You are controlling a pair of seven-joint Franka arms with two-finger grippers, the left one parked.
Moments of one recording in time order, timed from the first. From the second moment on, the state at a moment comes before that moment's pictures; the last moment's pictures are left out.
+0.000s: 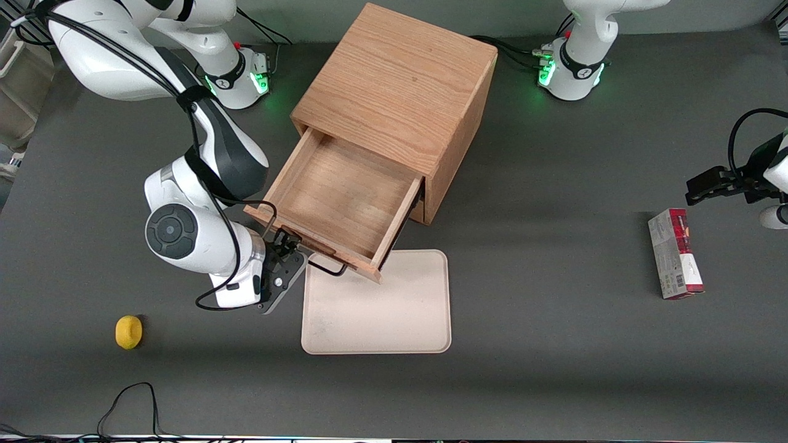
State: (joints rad) arm 0.01 0.64 0.49 -1.32 -0.18 1.84 -0.43
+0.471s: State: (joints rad) arm 0.01 0.62 0.49 -1.27 -0.18 1.80 -0.42
